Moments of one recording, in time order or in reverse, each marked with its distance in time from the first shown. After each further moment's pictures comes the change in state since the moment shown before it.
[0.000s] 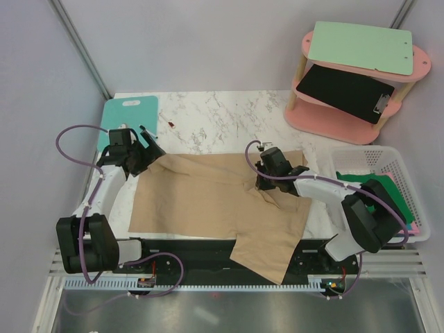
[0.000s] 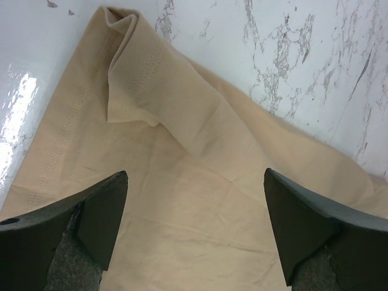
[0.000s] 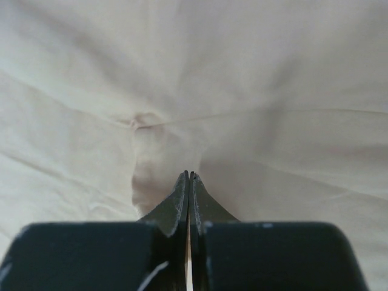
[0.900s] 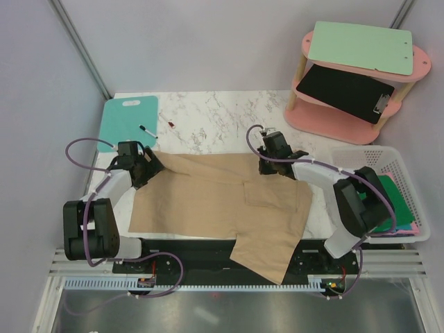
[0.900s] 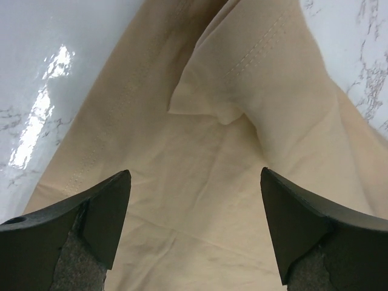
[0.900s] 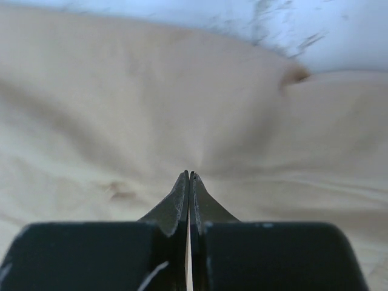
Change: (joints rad) left arm 0.000 0.112 -0.150 0.132 -0.099 -0.002; right arm -0.090 0.084 0.152 -0.042 -0.054 -0.083
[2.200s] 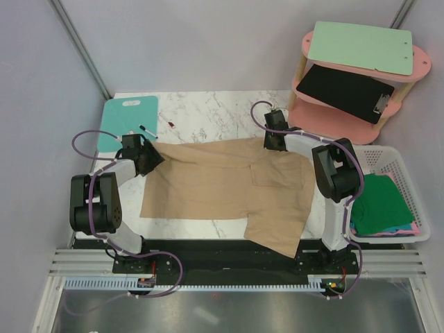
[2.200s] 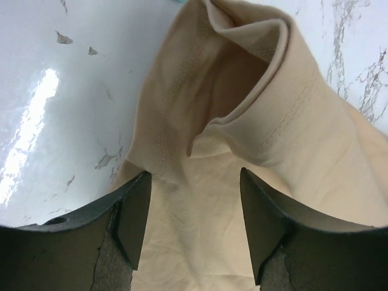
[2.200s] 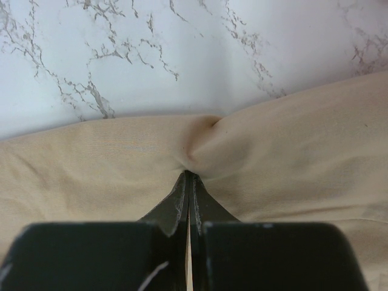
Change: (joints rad) left arm 0.000 0.218 0.066 0.230 0.013 0.000; right arm -0.174 0.441 0.420 -0.020 0.219 0.051
